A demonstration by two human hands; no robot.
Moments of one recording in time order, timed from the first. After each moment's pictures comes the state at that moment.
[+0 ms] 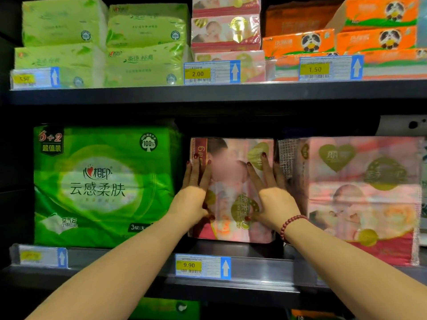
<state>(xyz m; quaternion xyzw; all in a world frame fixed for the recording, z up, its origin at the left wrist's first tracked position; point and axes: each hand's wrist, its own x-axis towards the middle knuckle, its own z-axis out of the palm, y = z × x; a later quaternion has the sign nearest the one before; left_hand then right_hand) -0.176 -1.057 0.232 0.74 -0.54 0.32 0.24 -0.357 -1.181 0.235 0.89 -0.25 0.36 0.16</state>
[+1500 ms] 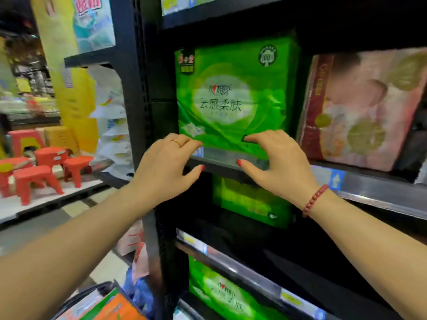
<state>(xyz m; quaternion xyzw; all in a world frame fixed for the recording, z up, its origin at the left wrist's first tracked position) -0.217 -0.760 0.168 0.82 -0.41 0.39 0.12 -0.307 -0.976 0.178 0.91 0.06 0.41 -0.05</state>
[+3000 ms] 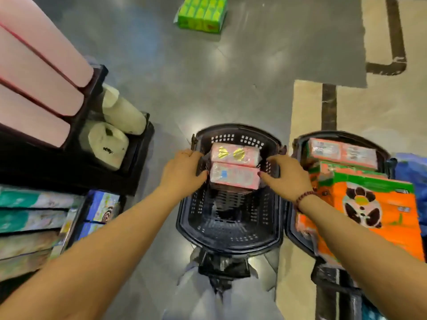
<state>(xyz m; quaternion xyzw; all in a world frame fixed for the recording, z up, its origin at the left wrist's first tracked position) -0.360 -0.126 -0.297 0.92 0.34 -0.08 0.21 -0.178 -0.313 -0.296 0.89 0.34 -0.25 -0.17</state>
